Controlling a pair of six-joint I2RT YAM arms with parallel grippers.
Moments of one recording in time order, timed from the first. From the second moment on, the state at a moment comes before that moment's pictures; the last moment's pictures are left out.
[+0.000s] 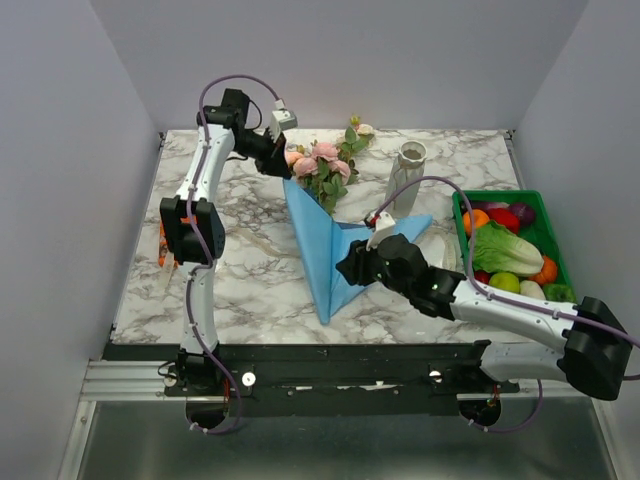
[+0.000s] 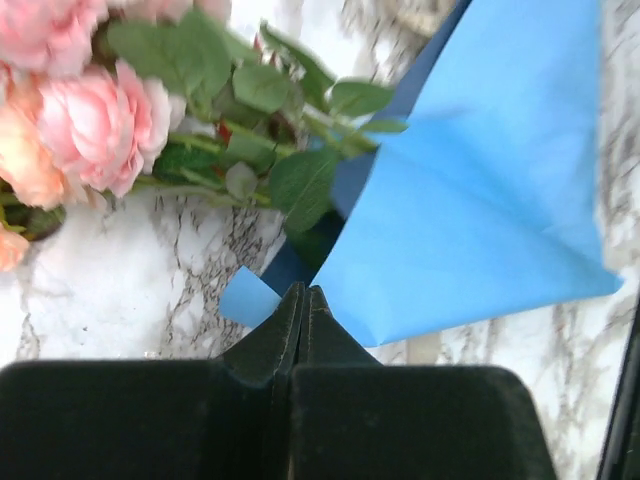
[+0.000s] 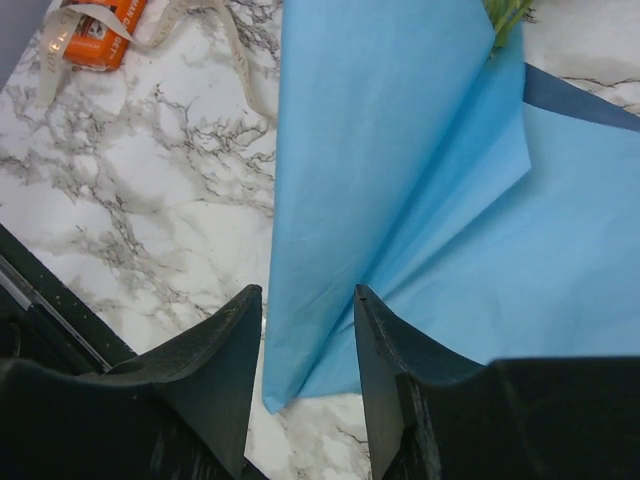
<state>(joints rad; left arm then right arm) -0.12 2.36 2.38 -1.28 0.93 0.81 0.95 1.20 0.68 0.08 0.19 0.46</state>
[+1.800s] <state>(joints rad) 0.01 2.33 2.21 -1.00 0.87 0.61 0.95 1.06 0.67 0.06 0.26 0.47</state>
